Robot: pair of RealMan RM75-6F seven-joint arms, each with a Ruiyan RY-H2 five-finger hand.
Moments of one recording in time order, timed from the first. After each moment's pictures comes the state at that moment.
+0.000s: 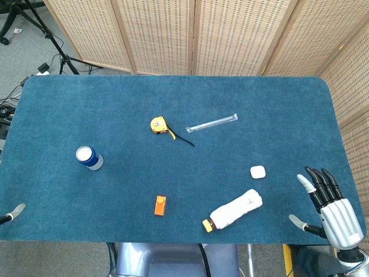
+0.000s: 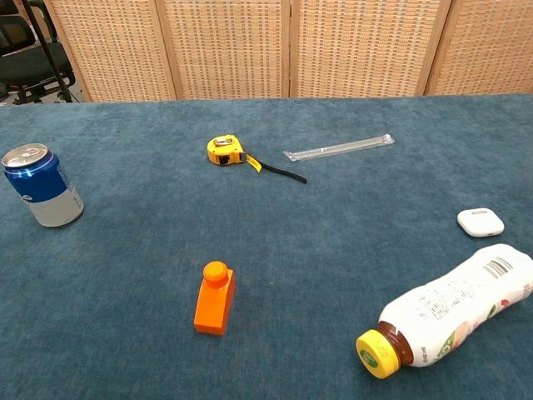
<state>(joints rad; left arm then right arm) 0.03 -1.03 -0.04 -1.72 1.58 1.68 -0.11 0.08 -1.12 0.00 -1.57 -1.85 1.74 0.12</state>
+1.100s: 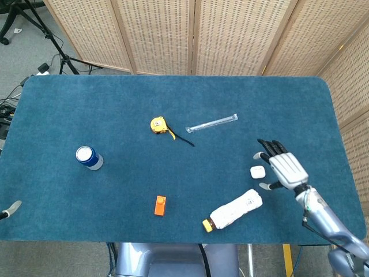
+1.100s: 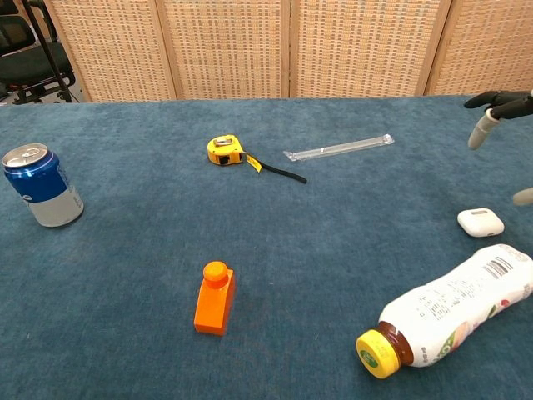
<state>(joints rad) 0.02 -1.01 -0.07 -1.73 1.52 1.65 -0.14 0.53 -1.16 0.14 -1.53 -1.44 0.92 0.08</state>
